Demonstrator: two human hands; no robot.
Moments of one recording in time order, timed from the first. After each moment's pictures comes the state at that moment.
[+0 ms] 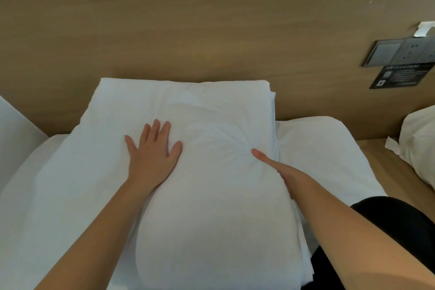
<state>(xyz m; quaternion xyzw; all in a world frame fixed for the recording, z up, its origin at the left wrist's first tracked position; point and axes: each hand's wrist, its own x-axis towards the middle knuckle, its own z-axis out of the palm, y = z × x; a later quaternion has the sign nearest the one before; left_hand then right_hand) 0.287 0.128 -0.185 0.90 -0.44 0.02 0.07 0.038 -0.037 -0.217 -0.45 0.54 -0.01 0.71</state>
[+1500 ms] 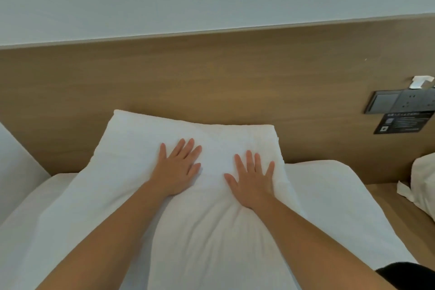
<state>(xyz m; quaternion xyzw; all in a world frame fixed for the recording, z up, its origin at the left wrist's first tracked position) 0.340 0.058 -0.168 0.82 -0.57 0.03 -0.02 0.153 -0.057 -0.218 -0.89 0.44 0.00 0.08</state>
